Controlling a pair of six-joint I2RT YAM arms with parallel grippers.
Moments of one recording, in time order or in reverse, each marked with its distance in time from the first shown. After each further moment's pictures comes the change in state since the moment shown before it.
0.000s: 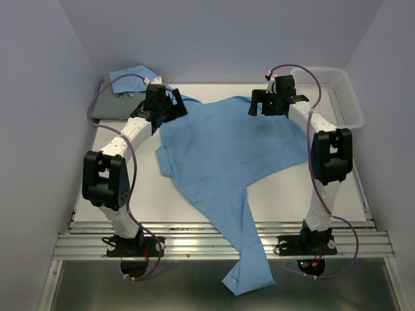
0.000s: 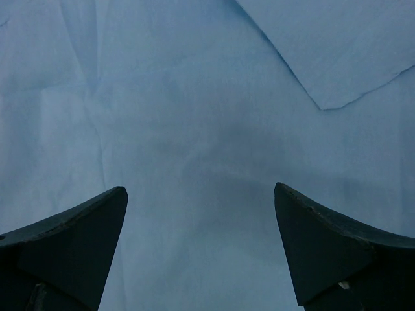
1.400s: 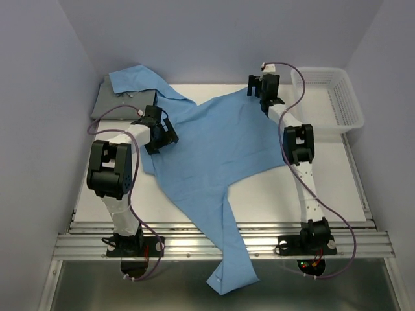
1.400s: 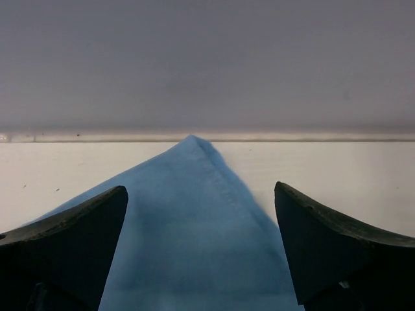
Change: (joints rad) left arm 0.053 0.165 -0.258 -0.167 0.027 -0.125; right arm 0.011 0.811 0.762 0.534 0.436 -0.071
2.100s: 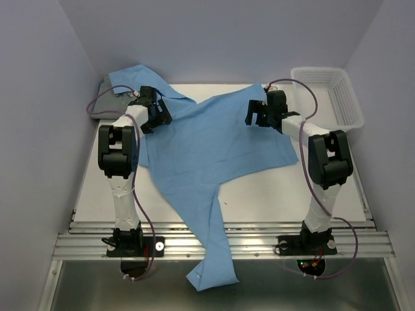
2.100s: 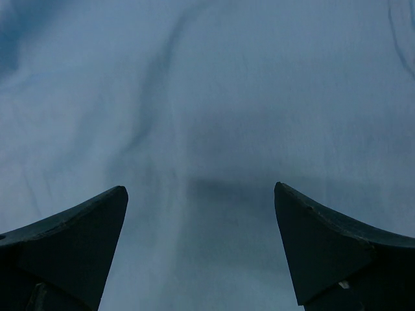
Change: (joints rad) left arm 0.091 0.291 0.432 -0.098 -0.045 0.087; right arm 0.059 -0.860 -0.997 -0.217 -0.242 0.229
